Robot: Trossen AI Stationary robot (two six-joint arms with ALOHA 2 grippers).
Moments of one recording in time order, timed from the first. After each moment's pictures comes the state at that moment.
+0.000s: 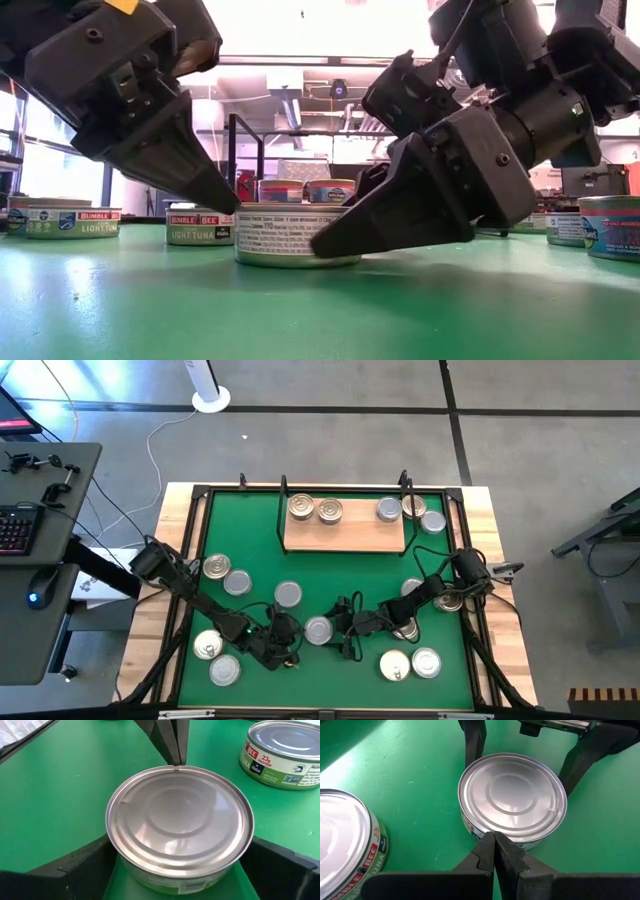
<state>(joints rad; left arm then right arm) -0.58 1.88 0.91 0.03 -0.70 -0.78 0.37 2.09 0.82 0.80 0.24 0.15</state>
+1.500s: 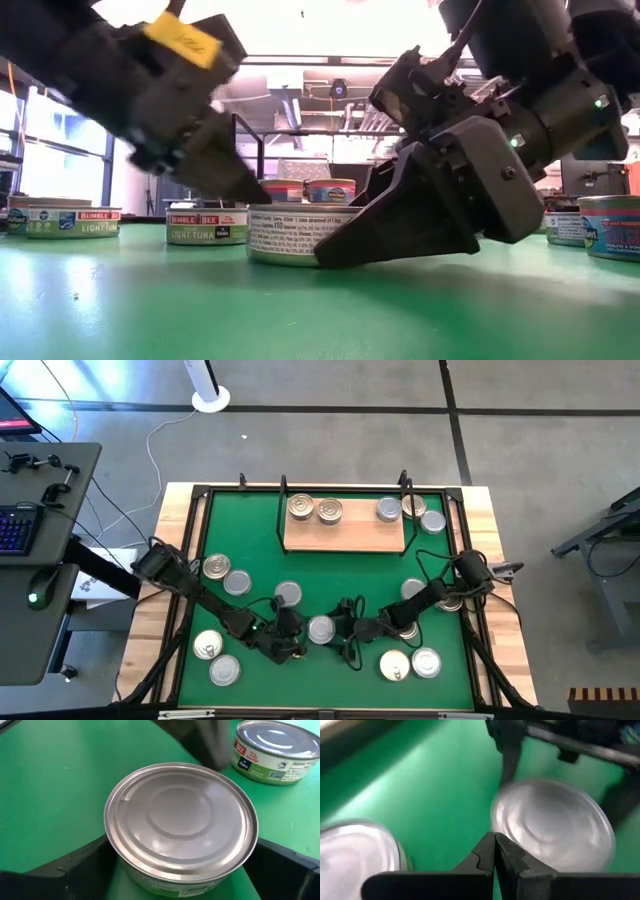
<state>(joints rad) -0.55 1.89 0.91 0.08 -0.81 -0.75 0.43 2.07 0.84 0.72 0.37 0.16</state>
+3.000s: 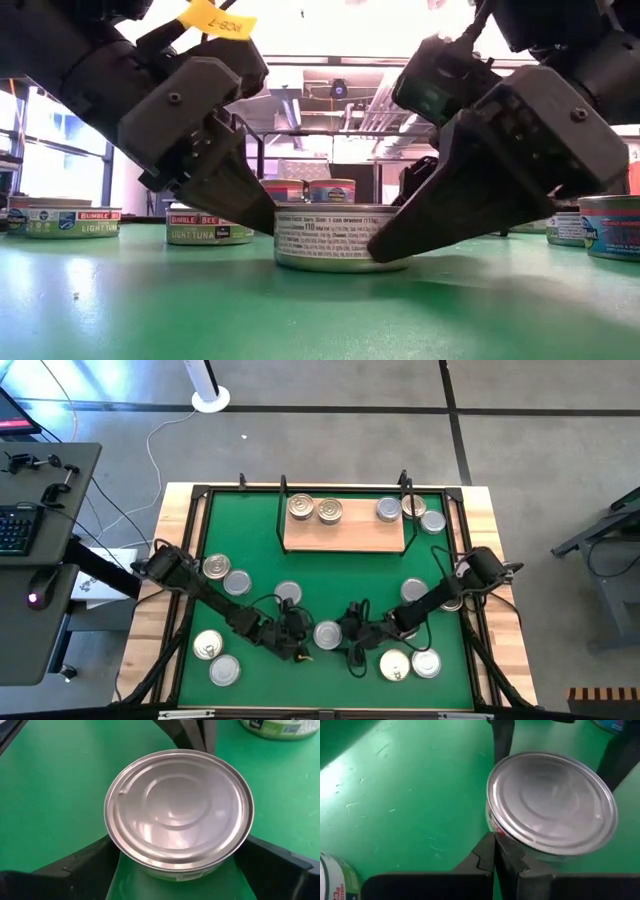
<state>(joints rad) -0.52 1.94 0.91 0.21 -0.63 -0.63 0.47 1.97 0.83 0.50 0.35 0.36</state>
